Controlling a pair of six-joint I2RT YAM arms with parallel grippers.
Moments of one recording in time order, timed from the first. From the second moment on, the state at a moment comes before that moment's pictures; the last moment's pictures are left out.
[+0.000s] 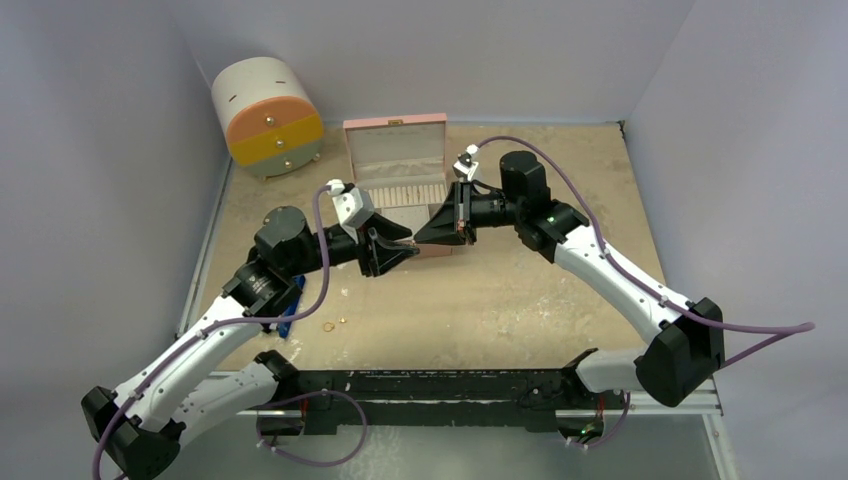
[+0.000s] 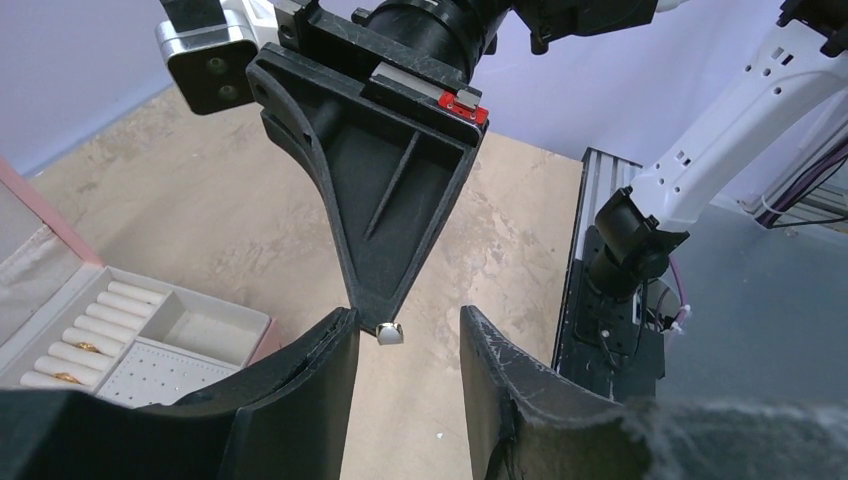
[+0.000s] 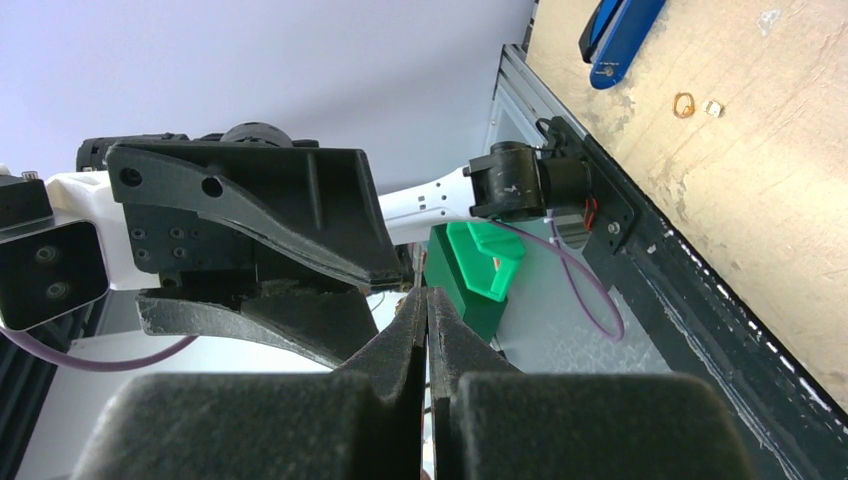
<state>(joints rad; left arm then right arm) -0.65 0.87 0.85 0.01 0.57 -0.13 0.58 1.33 1.14 -0.19 -0.86 1.17</state>
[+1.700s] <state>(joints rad) -0.64 0.93 0.89 -0.05 0.58 -0.09 0.56 1.31 1.14 -0.20 -0.85 1.17</state>
